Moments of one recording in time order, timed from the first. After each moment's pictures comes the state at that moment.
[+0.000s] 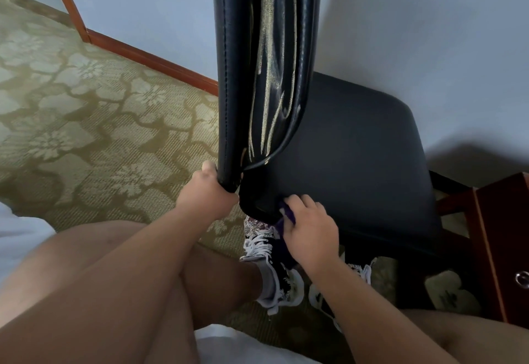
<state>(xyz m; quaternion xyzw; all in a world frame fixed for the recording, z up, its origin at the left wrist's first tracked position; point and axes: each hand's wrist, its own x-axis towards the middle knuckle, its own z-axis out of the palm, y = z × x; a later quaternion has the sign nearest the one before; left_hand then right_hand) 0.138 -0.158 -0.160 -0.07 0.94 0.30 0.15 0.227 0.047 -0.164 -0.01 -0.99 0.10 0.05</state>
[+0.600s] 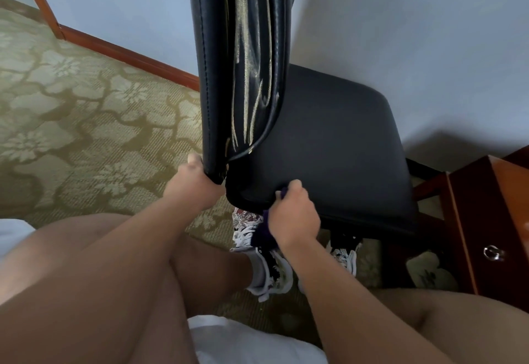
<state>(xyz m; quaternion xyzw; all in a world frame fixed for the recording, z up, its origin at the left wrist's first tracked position) 0.141 -0.155 -0.158 -0.07 0.94 0.29 0.16 0.220 0.026 -0.149 -0.25 -0.95 0.18 0.01</state>
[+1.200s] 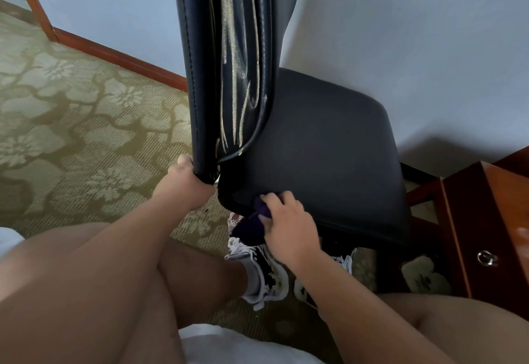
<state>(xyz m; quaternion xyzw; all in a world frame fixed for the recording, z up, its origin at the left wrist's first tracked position) 0.122 -0.164 -0.162 -0.07 0.94 0.30 0.16 0.234 0.043 -0.147 0.00 -0.99 0.11 -0.04</state>
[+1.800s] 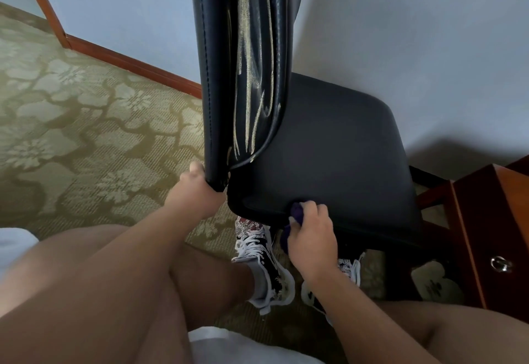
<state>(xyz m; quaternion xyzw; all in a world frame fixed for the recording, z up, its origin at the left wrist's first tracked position) 0.133 -0.158 -0.162 -0.06 0.94 0.29 0.17 0.251 0.055 -0.158 -0.18 -0.96 0.21 0.05</state>
